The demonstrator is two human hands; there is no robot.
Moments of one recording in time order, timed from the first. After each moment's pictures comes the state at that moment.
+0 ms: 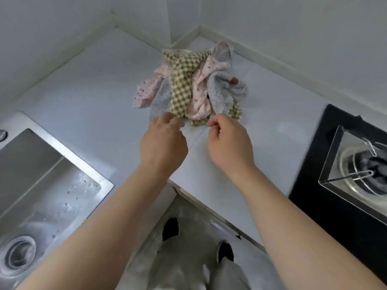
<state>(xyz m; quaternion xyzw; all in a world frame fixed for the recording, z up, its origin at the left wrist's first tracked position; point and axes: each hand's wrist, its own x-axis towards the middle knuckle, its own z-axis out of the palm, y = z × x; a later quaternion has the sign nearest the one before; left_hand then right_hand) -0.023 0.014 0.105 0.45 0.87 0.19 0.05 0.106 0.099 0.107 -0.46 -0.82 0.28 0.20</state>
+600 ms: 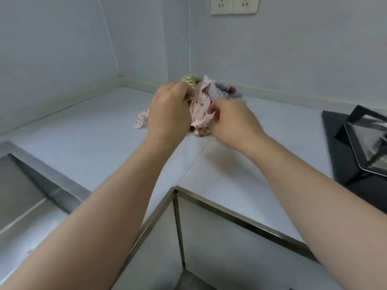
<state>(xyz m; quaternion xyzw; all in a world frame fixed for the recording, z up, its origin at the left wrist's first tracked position) -0.057 0.042 0.051 0.55 0.66 0.46 -0.22 0.090 0.097 0.060 -0.41 -0.86 0.12 0.27</state>
